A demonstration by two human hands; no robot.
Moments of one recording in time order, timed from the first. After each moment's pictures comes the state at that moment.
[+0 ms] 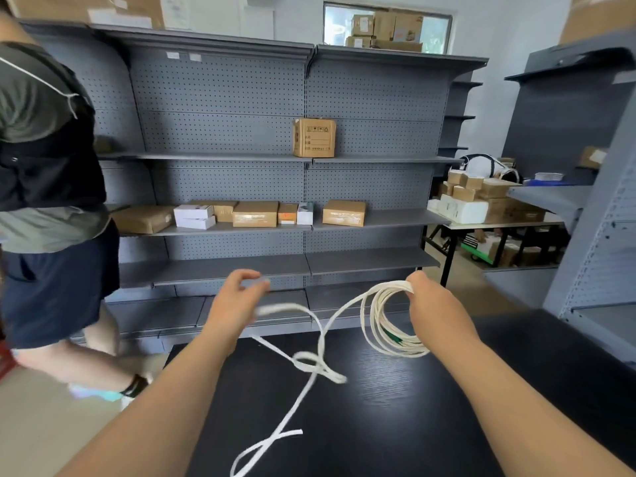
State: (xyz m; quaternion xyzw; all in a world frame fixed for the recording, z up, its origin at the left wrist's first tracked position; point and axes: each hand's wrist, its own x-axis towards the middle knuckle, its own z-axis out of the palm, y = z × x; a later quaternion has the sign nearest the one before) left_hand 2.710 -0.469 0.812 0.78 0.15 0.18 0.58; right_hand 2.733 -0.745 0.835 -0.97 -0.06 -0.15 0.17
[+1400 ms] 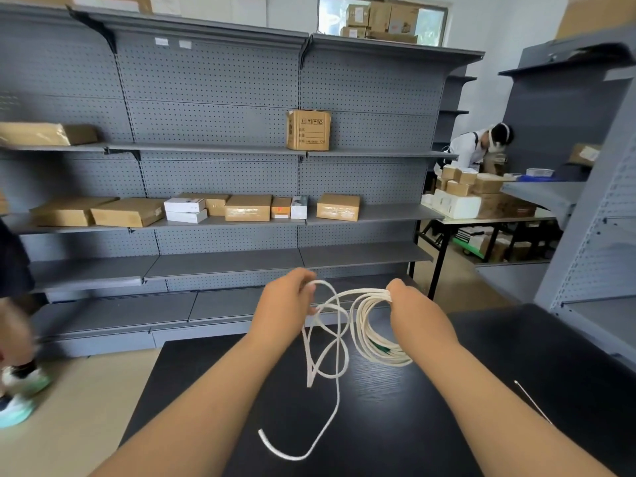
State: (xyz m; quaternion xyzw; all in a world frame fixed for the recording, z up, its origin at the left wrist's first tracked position) left_hand 2.709 -0.536 0.825 0.90 0.02 0.18 0.40; right_hand 2.725 -0.725 0.830 -0.98 -0.09 -0.11 0.11
